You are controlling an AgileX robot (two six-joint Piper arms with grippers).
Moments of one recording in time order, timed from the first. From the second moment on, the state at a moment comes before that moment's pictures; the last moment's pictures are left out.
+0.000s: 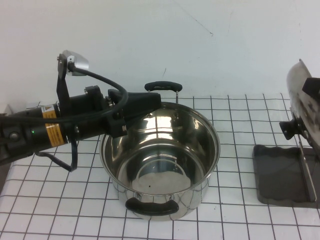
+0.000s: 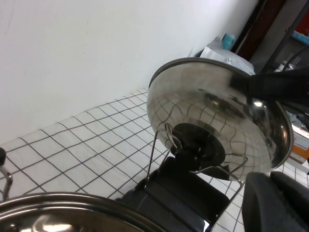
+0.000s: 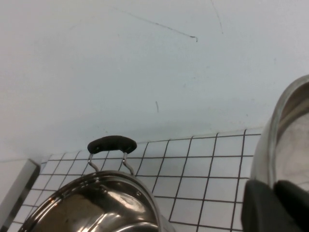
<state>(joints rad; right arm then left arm) 0.09 1.21 -0.73 1.73 0.35 -1.35 -0.25 1.59 -0.89 1.25 -1.13 -1.36</state>
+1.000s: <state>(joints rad) 0.09 0.99 -0.73 1.64 0.40 -1.37 -0.25 1.56 -0.89 1.26 -1.02 -1.29</state>
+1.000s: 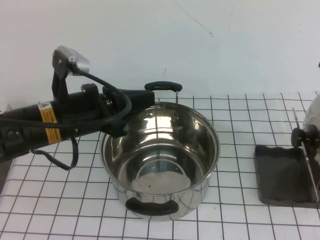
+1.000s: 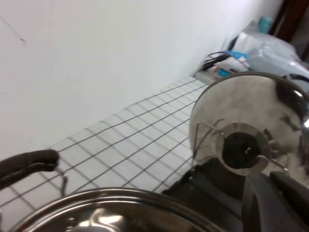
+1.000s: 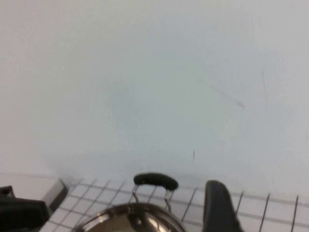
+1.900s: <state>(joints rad) 0.09 0.42 -0.52 1.21 0.52 -1.31 -0.25 0.43 -0.32 1.70 -0.18 -1.69</state>
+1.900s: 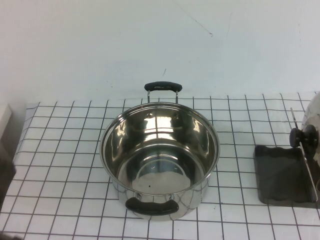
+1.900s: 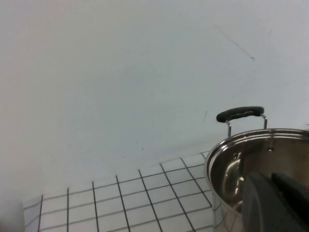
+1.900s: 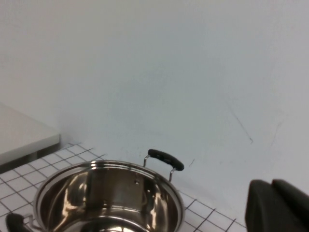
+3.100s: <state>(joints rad) 0.09 0.23 -0.20 1.23 0.14 -1.42 -0.25 0.19 0.03 1.78 -0.72 -1.77</state>
